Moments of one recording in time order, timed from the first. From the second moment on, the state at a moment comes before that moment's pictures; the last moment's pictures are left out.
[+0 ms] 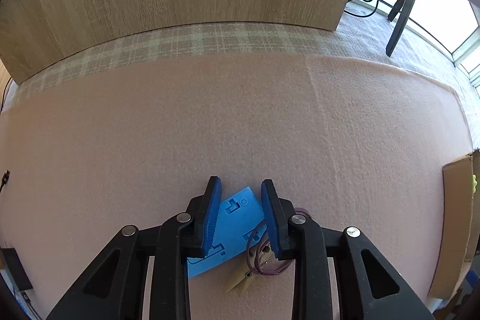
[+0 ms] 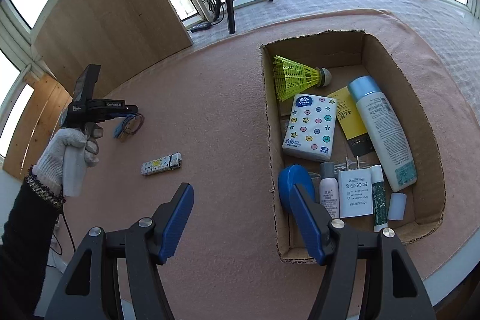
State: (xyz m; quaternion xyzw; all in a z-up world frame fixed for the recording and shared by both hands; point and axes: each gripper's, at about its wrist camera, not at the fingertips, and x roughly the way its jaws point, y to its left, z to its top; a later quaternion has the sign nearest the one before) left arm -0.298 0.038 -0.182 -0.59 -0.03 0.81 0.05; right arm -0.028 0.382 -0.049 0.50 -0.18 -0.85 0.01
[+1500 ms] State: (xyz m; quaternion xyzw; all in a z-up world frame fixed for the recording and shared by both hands) left arm -0.071 -0.010 -0.179 -0.56 0.05 0.82 0.06; right arm -0.075 0.239 -0.065 0.54 -0.10 -0.81 0.18
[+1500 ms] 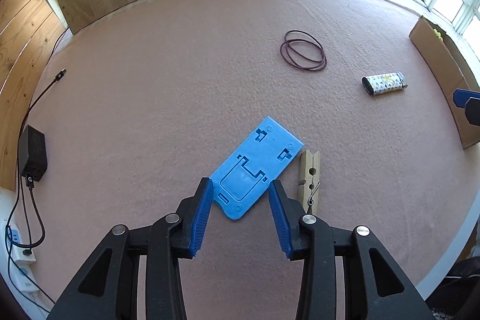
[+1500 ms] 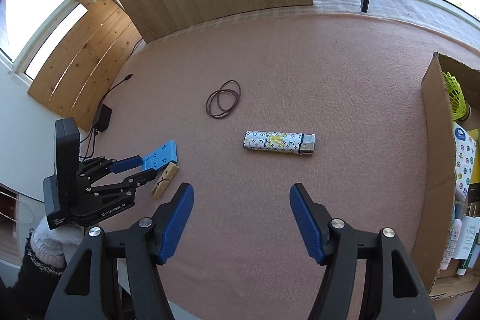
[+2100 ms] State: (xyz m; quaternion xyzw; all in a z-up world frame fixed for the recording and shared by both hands) left arm -0.070 -0.023 -0.163 -0.54 -0.01 0.84 0.05; right arm -0.093 0.237 -0.075 0.54 -0.07 -0.82 0.16
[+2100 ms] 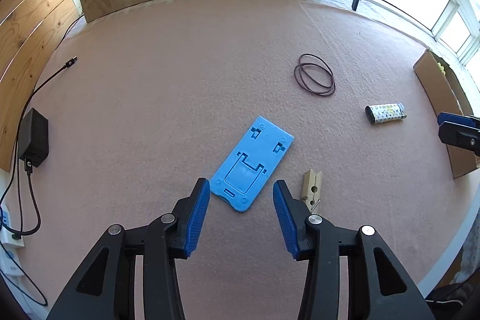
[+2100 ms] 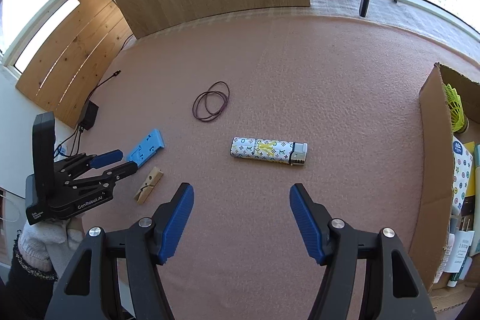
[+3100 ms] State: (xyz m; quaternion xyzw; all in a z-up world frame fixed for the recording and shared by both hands) left arm -0.053 0.022 -0.177 -0.57 -0.07 0.82 0.07; right arm -0.164 0.207 -0.131 0.61 0.06 -0.75 0.24
